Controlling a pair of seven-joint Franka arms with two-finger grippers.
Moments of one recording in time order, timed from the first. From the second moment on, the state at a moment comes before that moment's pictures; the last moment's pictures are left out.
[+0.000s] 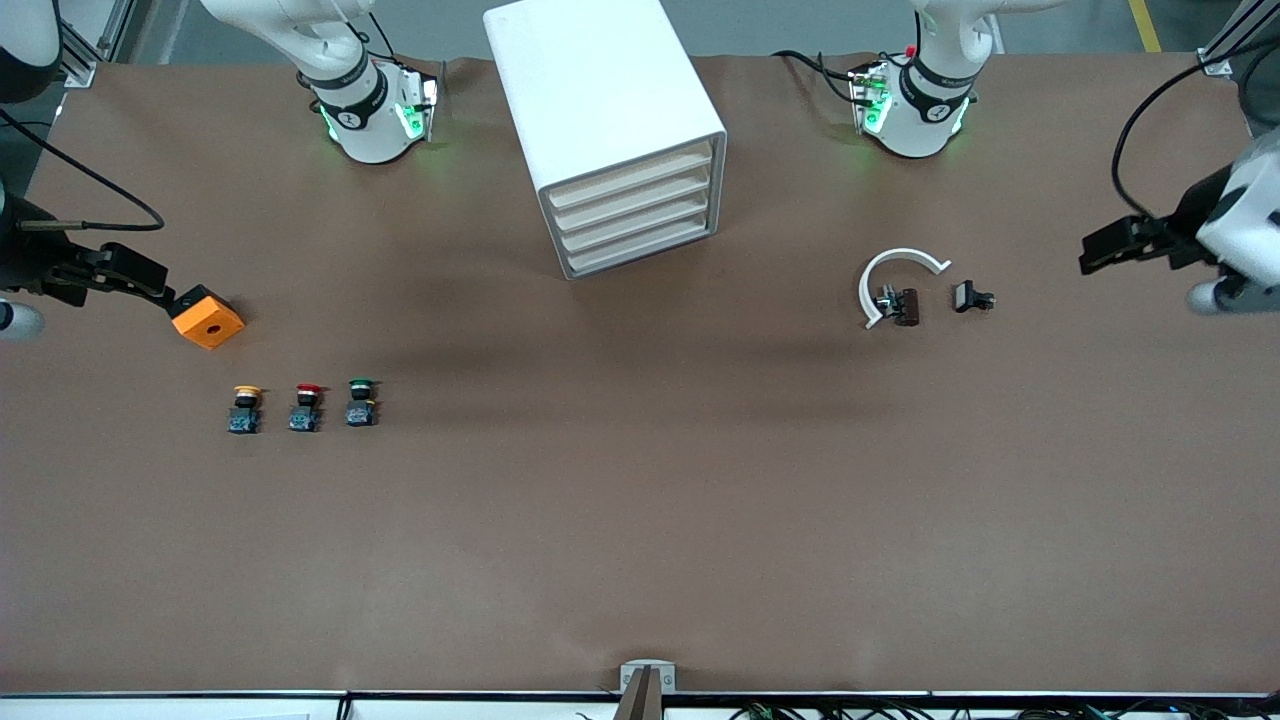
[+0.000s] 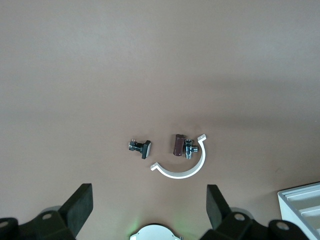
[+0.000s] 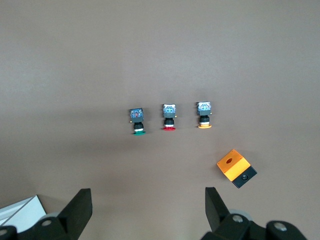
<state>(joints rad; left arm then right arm) 0.05 0.10 -0.09 -1.52 0.02 1.45 -0.08 0.08 0.09 -0.10 -1.48 0.00 1.53 0.01</state>
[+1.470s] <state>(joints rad) -0.43 0.36 -0.12 -1.44 -0.26 1.48 -1.42 -0.07 0.32 -0.11 -1.63 -0.08 1.85 -0.22</state>
